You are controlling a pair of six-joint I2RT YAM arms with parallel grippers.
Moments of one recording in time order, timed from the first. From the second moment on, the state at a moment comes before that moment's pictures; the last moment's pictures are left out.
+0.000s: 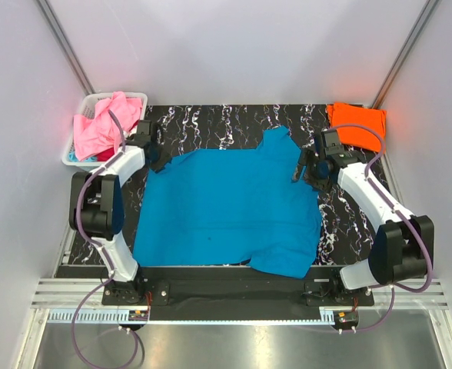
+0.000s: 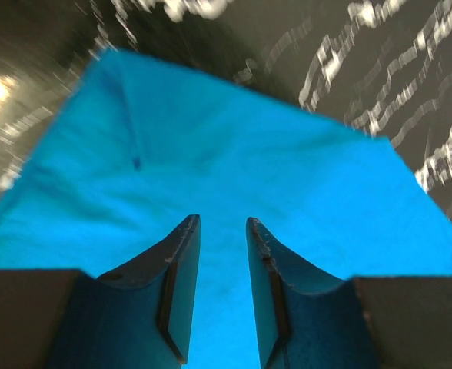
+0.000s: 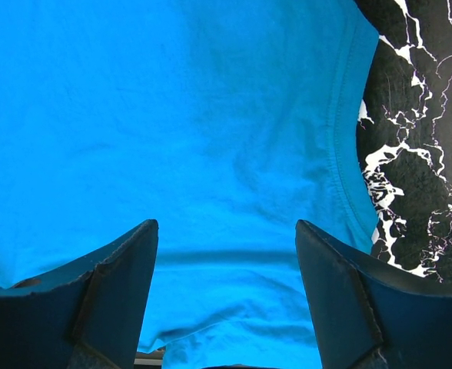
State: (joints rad) left arm -0.10 1.80 1.26 -0.44 -0.08 -0.86; right arm 0.22 1.44 1.13 -0.72 0.01 0.55
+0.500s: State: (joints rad) left arm -0.10 1.93 1.35 -0.56 -0.24 -0.84; right arm 0.22 1.47 1.11 -0.69 -0.02 0.55
